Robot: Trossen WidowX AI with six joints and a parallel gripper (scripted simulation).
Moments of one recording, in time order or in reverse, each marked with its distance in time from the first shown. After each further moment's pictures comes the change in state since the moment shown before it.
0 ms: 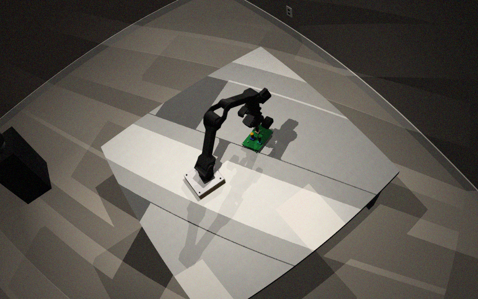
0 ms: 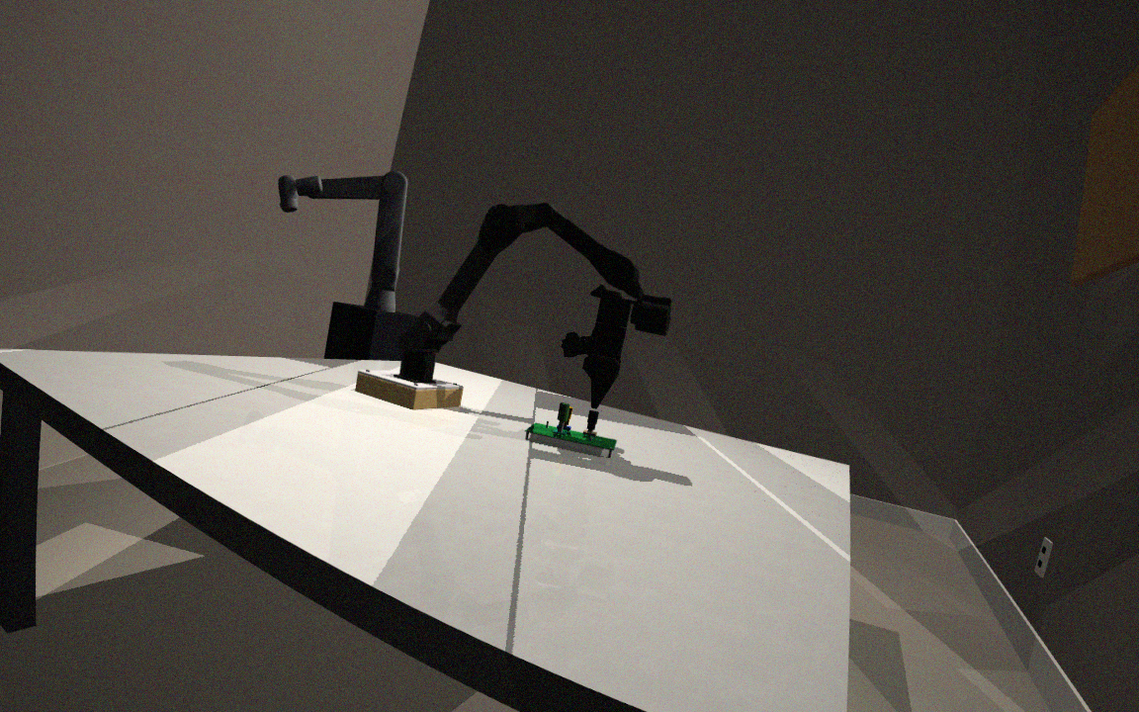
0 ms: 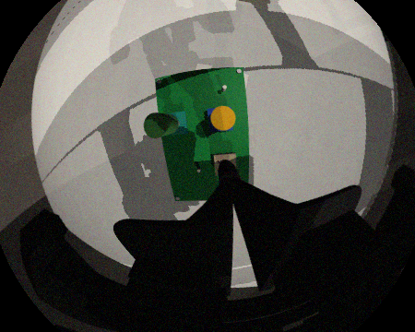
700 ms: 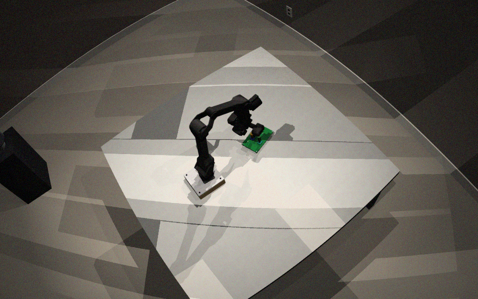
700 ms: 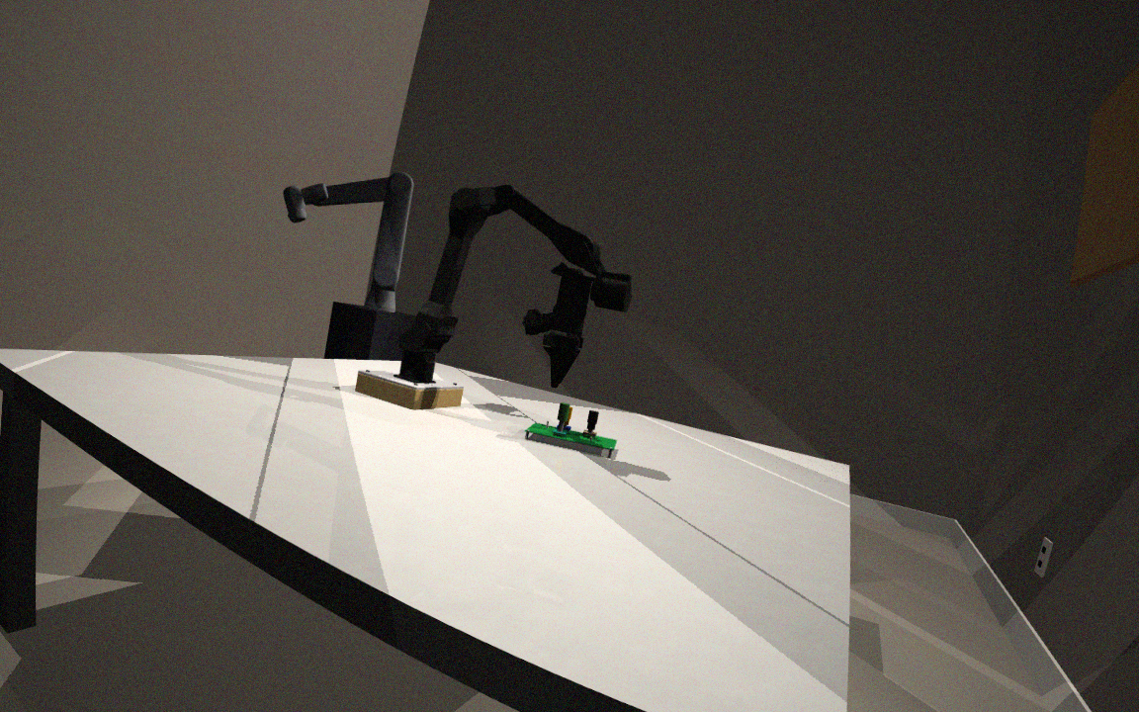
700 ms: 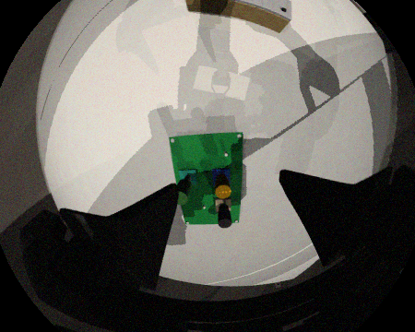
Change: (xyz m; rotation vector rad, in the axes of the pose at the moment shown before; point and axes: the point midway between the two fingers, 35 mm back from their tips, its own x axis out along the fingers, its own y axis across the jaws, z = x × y) arm -0.026 -0.005 0.078 -0.025 0.001 0.001
